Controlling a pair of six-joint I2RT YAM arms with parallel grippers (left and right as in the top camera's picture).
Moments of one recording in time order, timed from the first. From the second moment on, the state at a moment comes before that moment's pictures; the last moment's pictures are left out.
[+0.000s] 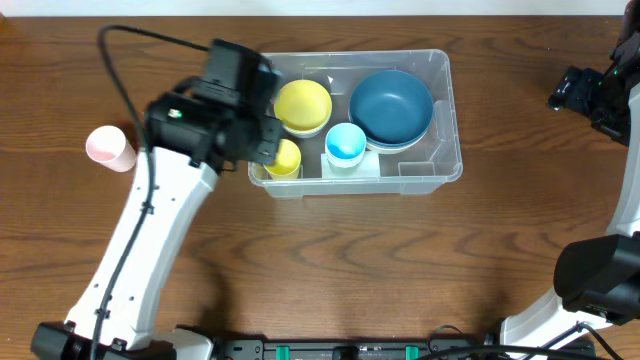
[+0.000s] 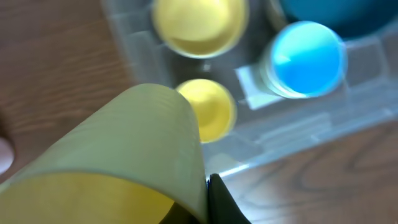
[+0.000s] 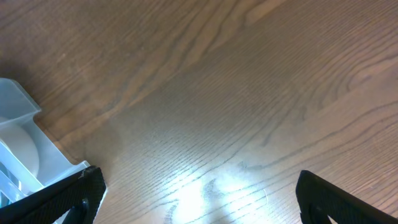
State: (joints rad) left arm -0.37 1.53 1.61 -1.21 0.02 -0.03; right arm -0.28 1.85 1.99 -1.45 0.15 0.33
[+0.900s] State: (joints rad) left arm -0.48 1.87 1.61 -1.15 -0.06 -0.06; right arm -0.28 1.85 1.99 -1.45 0.15 0.33
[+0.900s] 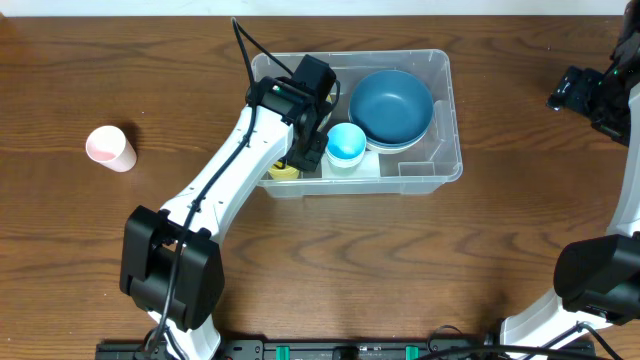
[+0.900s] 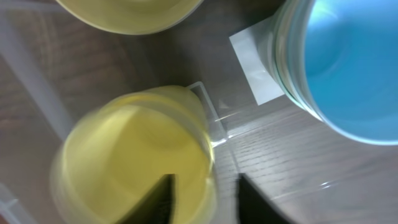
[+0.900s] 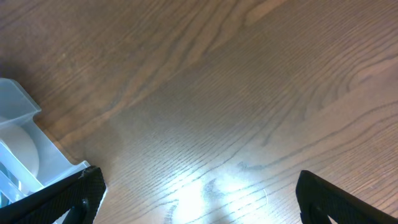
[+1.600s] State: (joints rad) left arm -0.27 1.56 1.76 -1.23 -0.06 -0.11; right arm -0.28 1.85 1.99 -1.45 0.15 0.33
